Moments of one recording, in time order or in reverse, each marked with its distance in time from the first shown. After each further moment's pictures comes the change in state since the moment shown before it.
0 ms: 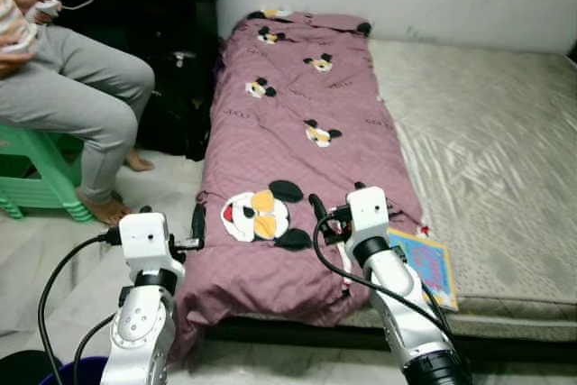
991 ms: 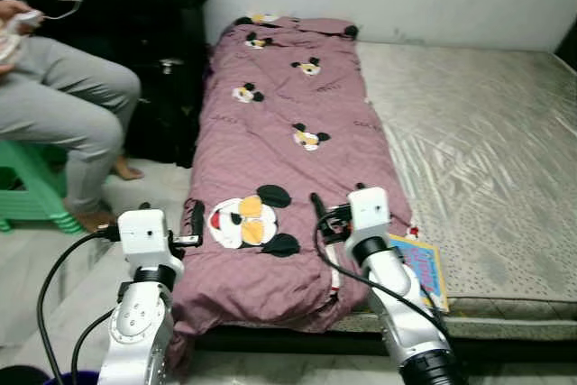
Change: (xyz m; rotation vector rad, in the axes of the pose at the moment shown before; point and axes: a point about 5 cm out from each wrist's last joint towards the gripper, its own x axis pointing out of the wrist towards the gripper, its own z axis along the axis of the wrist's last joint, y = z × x) left arm 0.003 0.002 0.001 0.021 0.001 -0.001; right arm 0.000 0.003 -0.003 0.031 0.006 -0.017
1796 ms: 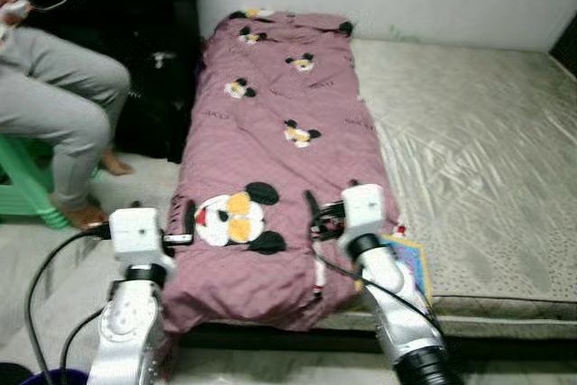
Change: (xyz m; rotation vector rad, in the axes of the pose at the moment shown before) left arm 0.001 0.005 0.000 0.012 0.000 0.012; right arm 0.004 0.004 0.005 -0.001 -0.015 0.016
